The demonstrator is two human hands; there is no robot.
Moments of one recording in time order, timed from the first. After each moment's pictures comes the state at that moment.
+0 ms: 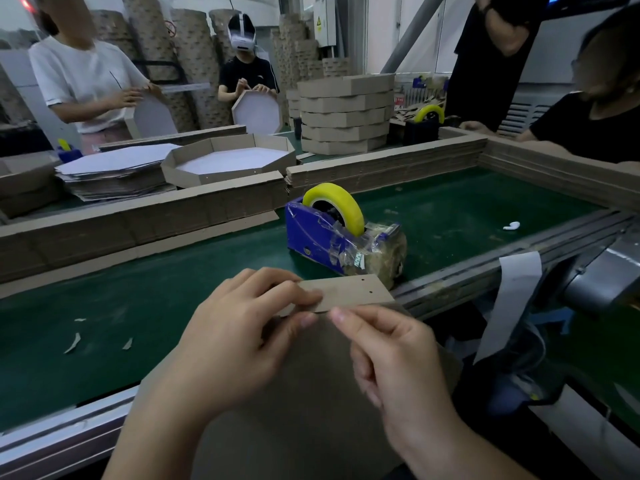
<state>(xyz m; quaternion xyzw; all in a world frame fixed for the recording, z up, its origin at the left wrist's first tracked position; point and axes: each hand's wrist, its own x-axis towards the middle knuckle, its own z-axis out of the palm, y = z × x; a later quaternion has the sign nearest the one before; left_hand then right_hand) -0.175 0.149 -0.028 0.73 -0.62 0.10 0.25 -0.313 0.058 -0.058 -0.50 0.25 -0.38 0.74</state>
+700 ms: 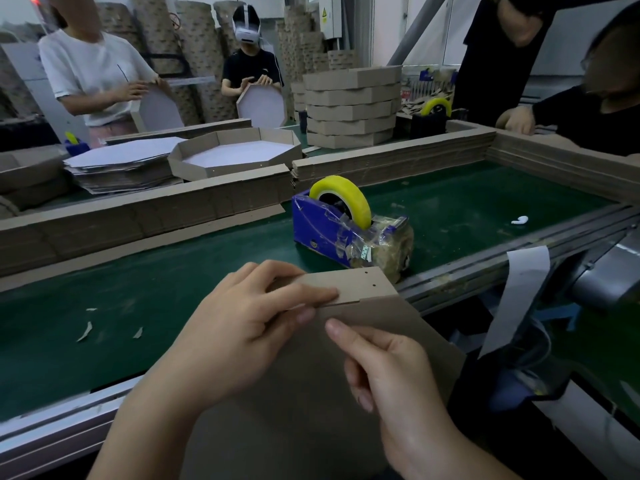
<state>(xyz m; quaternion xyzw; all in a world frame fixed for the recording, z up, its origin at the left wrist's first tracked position) -0.171 0.157 -0.024 0.74 -0.63 0.04 0.23 -0.312 0.069 -0.069 -0.47 0.32 -0.31 0.76</state>
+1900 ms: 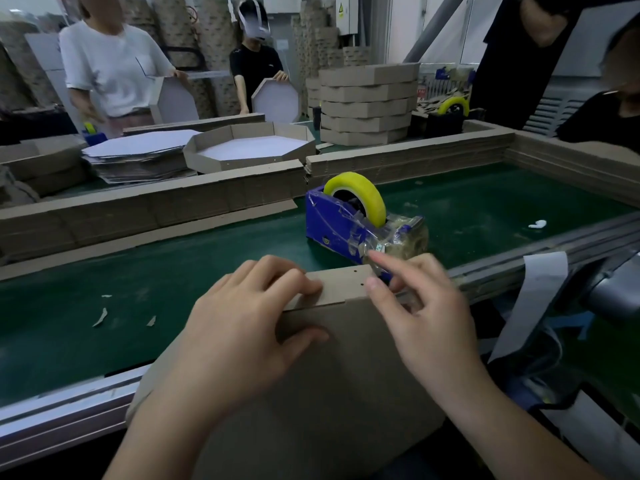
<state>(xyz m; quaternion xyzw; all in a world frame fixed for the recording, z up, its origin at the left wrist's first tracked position) -0.180 0.166 -0.030 0.78 -0.57 0.17 0.18 -0.315 0.024 -0.065 -0.78 0.24 -0.46 0.34</state>
